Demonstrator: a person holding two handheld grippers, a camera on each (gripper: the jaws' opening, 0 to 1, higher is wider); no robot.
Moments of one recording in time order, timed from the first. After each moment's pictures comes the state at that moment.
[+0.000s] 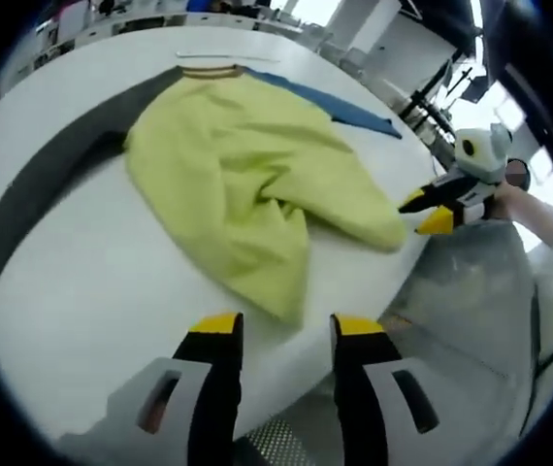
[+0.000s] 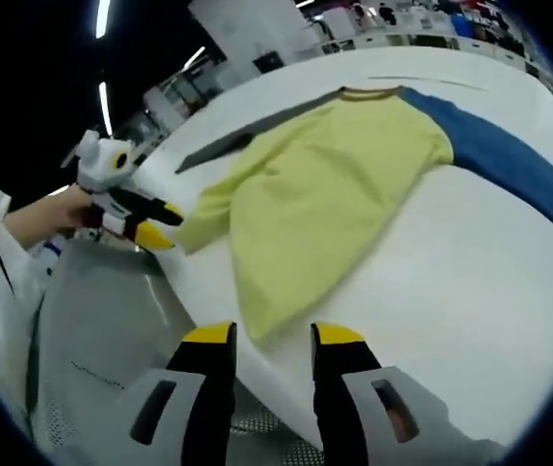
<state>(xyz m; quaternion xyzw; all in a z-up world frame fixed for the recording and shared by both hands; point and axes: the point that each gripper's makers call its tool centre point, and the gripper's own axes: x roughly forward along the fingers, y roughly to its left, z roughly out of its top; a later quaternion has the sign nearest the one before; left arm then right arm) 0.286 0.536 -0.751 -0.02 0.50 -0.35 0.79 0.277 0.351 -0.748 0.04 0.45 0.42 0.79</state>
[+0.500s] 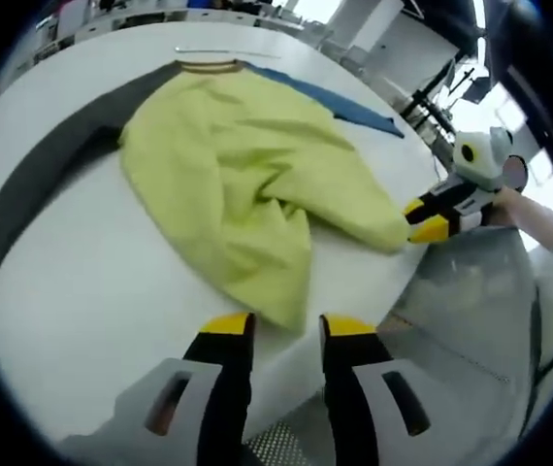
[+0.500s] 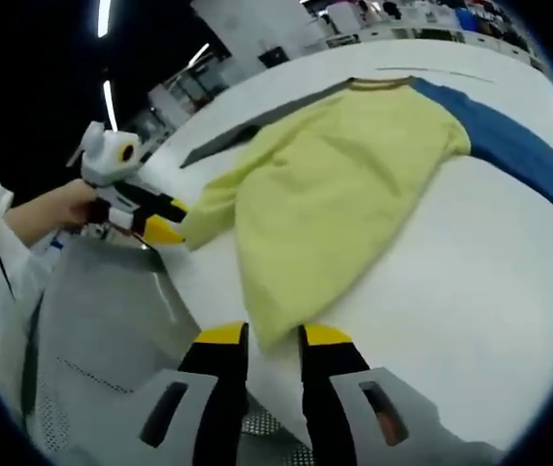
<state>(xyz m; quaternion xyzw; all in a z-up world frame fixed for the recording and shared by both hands) 0.287 0.532 -0.754 -0.02 0.51 -0.35 0.79 0.274 0.361 -0.756 0.05 0.46 0.43 0.78</state>
